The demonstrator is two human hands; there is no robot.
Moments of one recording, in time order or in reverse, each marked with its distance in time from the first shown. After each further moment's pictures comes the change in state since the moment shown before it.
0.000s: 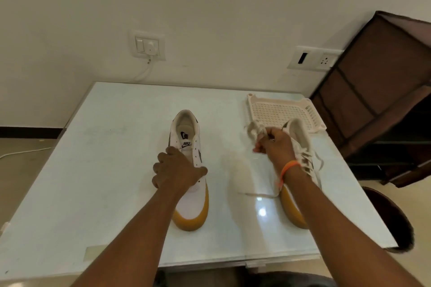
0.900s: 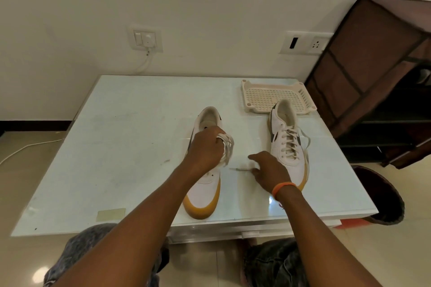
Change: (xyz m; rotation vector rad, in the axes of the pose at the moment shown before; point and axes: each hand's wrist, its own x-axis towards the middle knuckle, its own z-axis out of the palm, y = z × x) left_hand -0.091 0.044 -0.002 -0.416 -0.026 0.573; right_hand -0.087 0.065 -0.047 -0.957 -0.311 -0.158
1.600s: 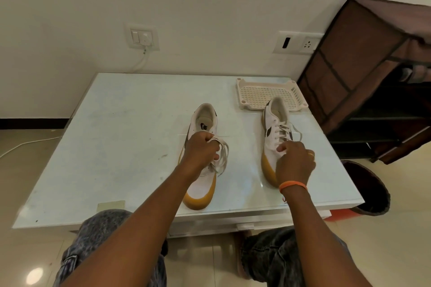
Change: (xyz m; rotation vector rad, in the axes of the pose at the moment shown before) left_hand -0.020 -0.004 0.005 -0.276 0.002 -0.291; right_hand -0.034 0.003 -0.037 0.028 0.577 0.377
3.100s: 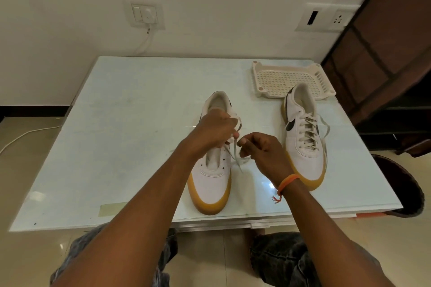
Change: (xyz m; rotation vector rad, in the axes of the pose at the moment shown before) left_hand 0.047 0.019 -0.013 0.129 -0.199 0.011; right_hand -0.013 -0.073 0.031 0.771 -0.633 -0.159
